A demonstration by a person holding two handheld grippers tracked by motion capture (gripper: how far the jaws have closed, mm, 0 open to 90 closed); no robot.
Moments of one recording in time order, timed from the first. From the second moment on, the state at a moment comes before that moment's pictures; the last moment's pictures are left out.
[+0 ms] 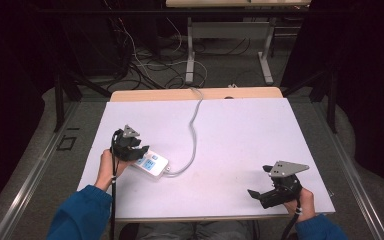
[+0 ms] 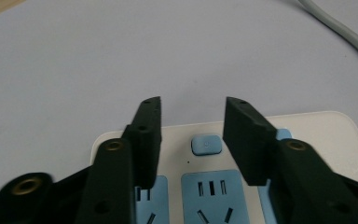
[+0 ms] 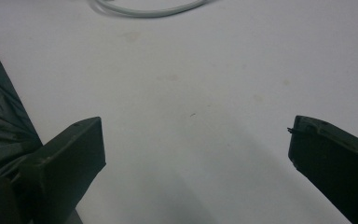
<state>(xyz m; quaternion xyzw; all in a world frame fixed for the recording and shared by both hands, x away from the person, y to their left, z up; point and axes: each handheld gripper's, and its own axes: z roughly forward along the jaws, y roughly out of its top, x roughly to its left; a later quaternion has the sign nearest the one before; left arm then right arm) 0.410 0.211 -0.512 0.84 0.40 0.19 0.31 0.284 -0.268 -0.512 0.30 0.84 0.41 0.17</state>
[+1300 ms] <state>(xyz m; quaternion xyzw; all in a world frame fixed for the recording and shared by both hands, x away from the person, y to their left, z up) 0.372 0.221 -0.503 0.84 0.40 0.22 0.30 0.283 -0.268 -0.512 0.31 0.84 0.41 0.17</state>
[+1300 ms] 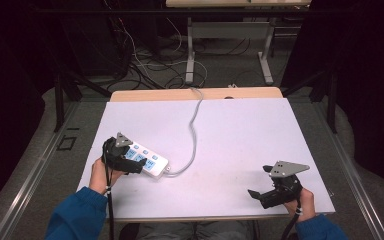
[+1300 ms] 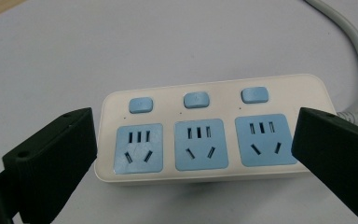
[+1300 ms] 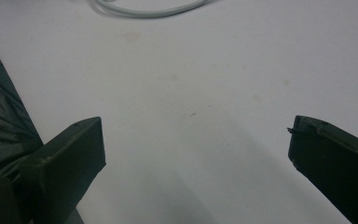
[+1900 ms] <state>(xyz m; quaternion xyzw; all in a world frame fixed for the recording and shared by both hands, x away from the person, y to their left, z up) 0.342 0.234 -0.502 0.84 0.40 0.23 0.30 0.283 -0.268 -0.512 0.30 0.84 0.41 0.17</state>
